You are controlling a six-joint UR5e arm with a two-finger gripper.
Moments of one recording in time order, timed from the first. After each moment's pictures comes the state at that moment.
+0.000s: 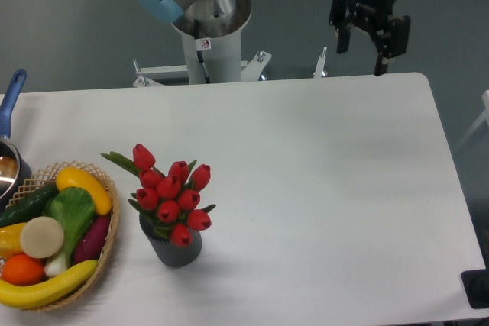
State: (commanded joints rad) arm 2.96 -1.47 -1.74 -1.24 1.24 1.93
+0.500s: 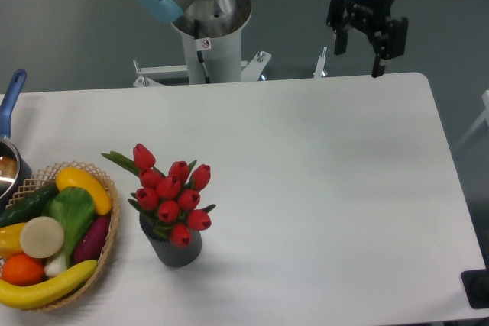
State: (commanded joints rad) arm 2.95 -1.47 -1.77 -1.24 1.23 1.87
